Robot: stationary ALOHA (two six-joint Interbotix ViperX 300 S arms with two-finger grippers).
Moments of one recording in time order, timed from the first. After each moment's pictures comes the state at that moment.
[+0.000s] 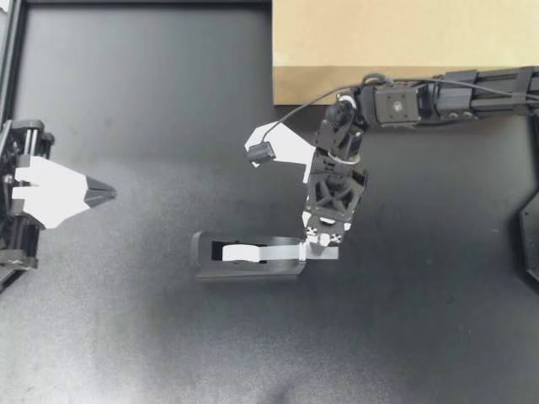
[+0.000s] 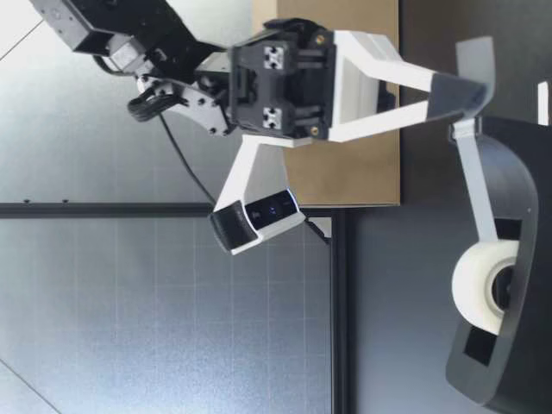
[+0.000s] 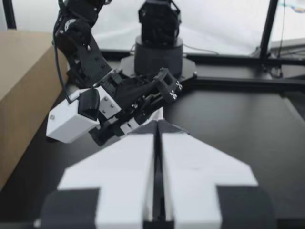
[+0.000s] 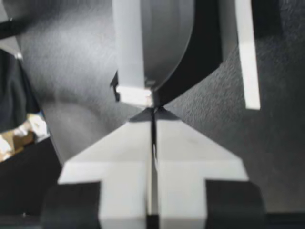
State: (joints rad) left arm 0.02 -0.85 1.31 0.00 -0.44 -0.04; right arm -0.35 0.34 0.37 0.81 1.09 -0.52
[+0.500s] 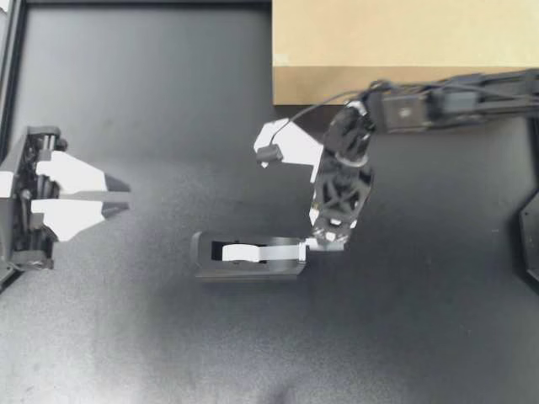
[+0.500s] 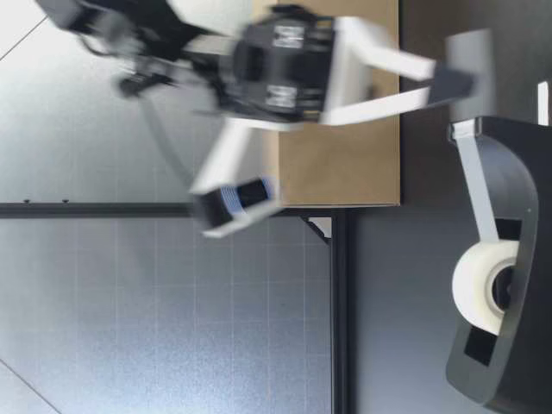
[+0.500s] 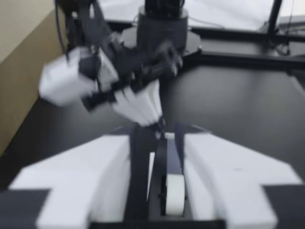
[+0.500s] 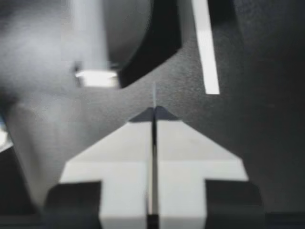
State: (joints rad) left arm 0.02 -0.75 1.29 -0.03 -0.44 -0.04; right arm -0.35 0.23 0.41 0.70 1.02 -0.51
